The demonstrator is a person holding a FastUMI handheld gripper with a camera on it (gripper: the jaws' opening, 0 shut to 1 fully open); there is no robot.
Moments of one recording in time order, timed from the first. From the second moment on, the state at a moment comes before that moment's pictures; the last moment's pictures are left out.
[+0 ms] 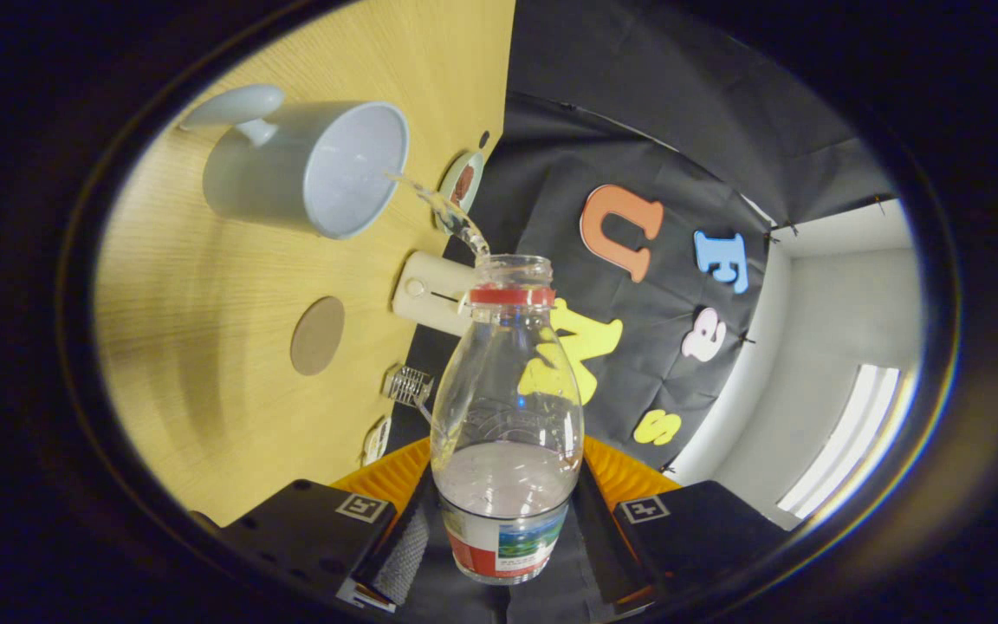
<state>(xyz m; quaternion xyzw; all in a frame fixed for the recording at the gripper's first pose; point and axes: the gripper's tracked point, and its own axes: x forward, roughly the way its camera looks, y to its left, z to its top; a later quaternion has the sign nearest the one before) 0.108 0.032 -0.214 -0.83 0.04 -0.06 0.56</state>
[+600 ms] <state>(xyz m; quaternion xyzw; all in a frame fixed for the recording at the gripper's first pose) 0.109 0.033 -0.194 -0.83 0.03 -0.06 0.55</state>
